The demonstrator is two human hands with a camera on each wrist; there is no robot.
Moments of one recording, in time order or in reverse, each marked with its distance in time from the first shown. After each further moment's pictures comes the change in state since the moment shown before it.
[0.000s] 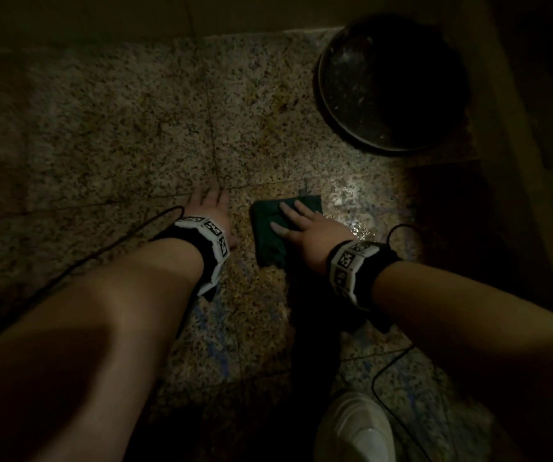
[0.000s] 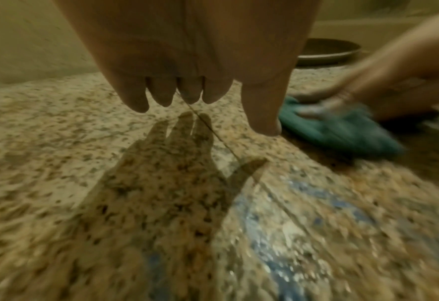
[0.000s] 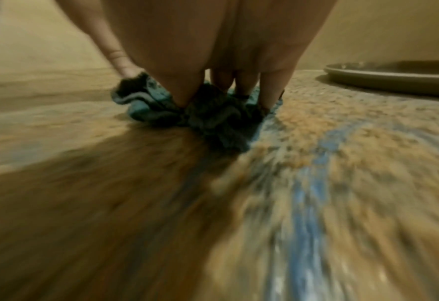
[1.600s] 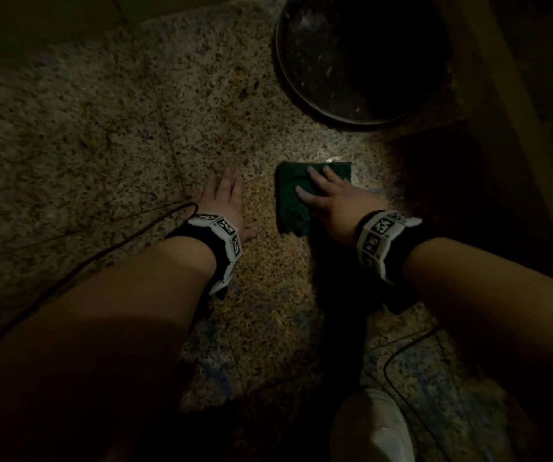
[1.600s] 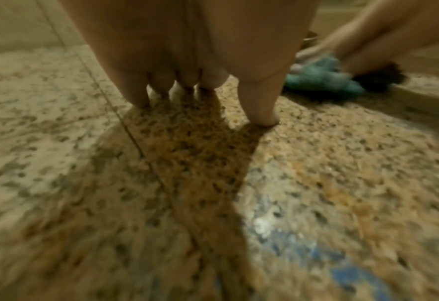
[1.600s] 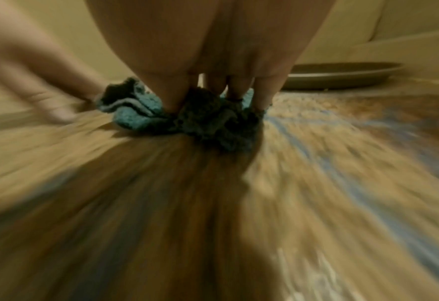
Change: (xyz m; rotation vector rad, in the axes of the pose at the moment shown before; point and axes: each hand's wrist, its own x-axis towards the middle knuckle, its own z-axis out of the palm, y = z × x) left_hand 0.029 0.049 -0.023 0.124 0.042 0.159; right_hand -0.015 0.063 -0.002 0.238 0.053 0.249
